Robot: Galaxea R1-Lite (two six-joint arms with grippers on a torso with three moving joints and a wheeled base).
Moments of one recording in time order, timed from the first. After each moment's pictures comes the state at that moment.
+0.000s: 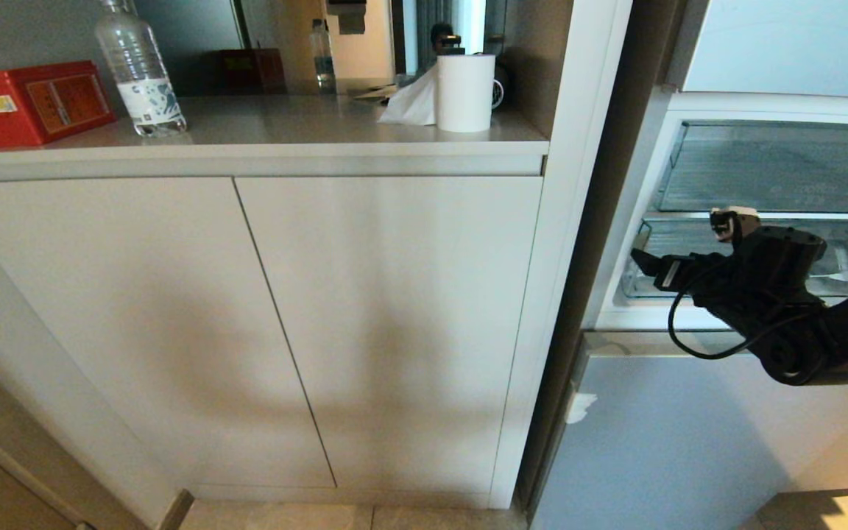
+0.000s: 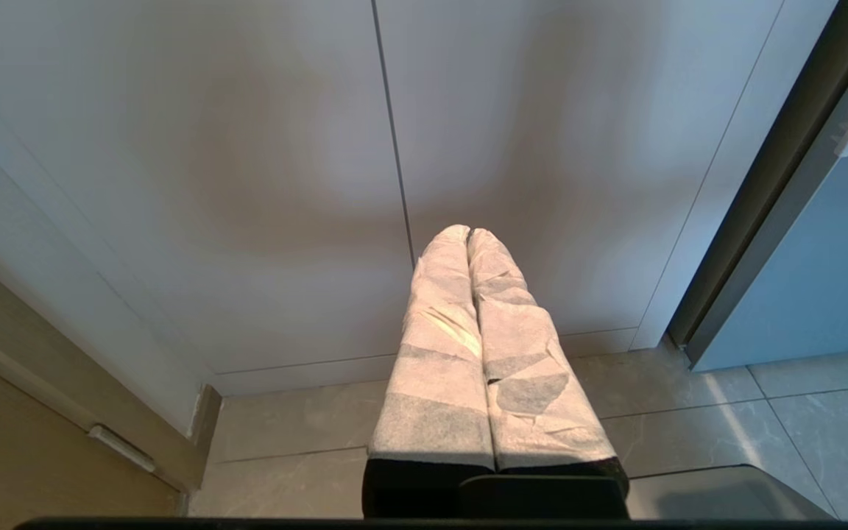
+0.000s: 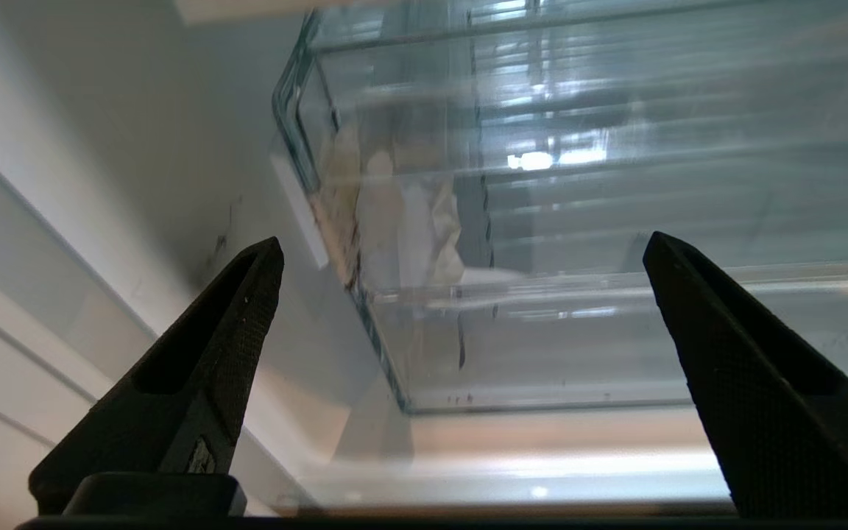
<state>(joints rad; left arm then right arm) 0.00 0.00 -0.06 0.14 -0.03 0.09 -0.03 2.13 -1.07 -1.05 0.05 0.12</state>
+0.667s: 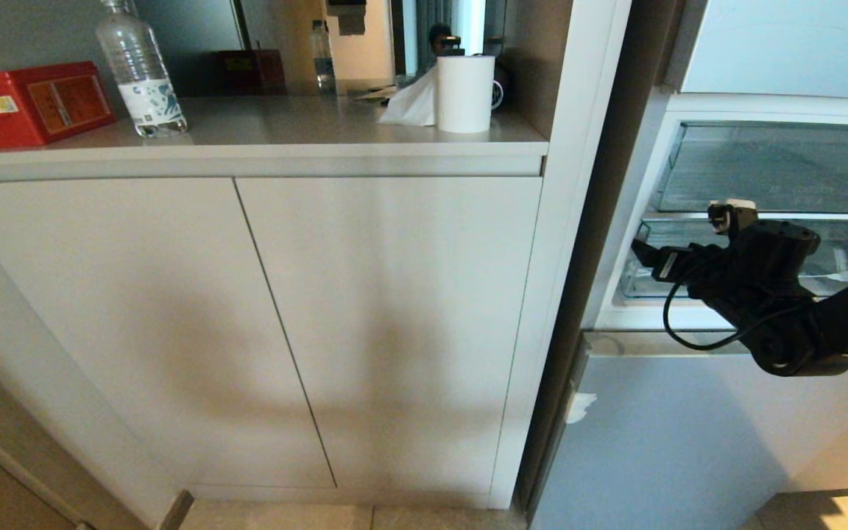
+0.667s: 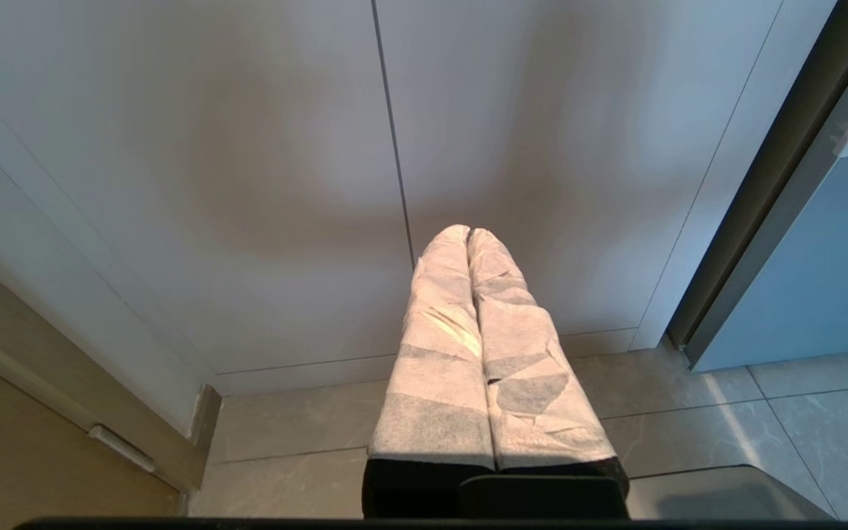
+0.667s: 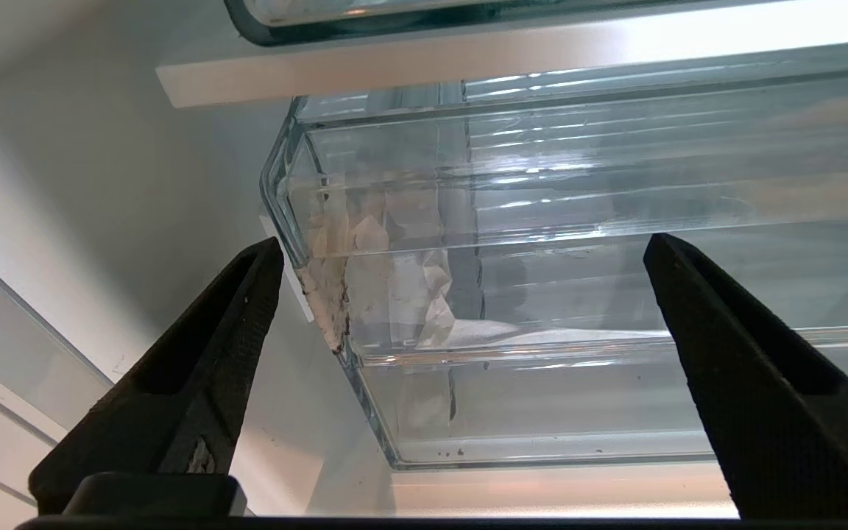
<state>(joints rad) 0.00 0.00 -0.06 0.14 -0.03 0.09 -0.02 2.17 -1.13 -1.05 0.04 0.11</state>
